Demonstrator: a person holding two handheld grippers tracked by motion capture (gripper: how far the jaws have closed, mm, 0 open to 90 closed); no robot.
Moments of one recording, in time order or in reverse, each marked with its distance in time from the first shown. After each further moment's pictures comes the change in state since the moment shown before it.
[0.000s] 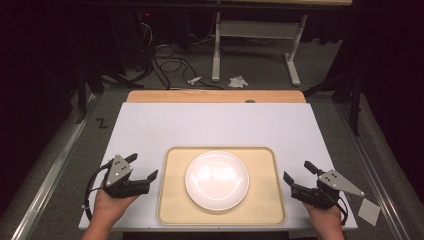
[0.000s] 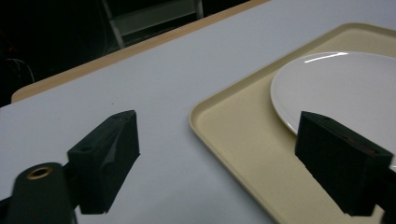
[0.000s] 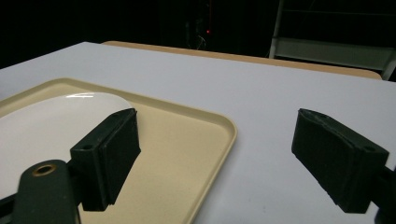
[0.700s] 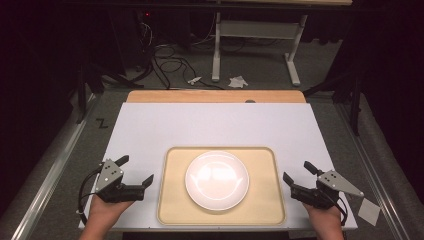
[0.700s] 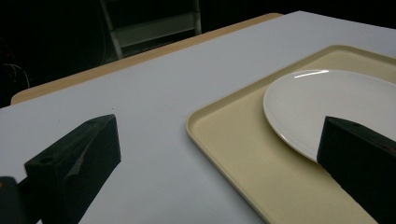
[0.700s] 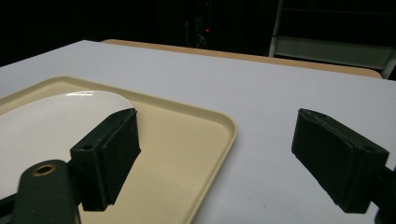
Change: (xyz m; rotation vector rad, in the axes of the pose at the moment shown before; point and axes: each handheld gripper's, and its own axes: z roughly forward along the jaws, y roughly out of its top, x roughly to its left) left arm -0.004 0.002 -0.012 -0.046 -0.035 -0.038; right arm 0.001 -0.001 0.000 0.005 -0.001 0.000
